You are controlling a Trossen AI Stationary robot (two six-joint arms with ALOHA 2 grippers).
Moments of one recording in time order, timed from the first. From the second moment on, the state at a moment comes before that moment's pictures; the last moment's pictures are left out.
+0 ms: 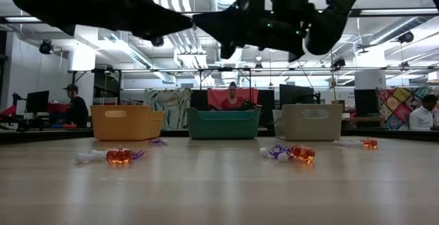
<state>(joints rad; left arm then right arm) -0.03 1.22 0.45 0.70 -0.07 0.23 -0.20 1.85 0.89 1.12 -0.47 0.12</state>
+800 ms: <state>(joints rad) -0.02 1.23 0.41 0.79 -0.15 0.03 -0.19 1.86 0.95 1.08 -0.55 0.12</state>
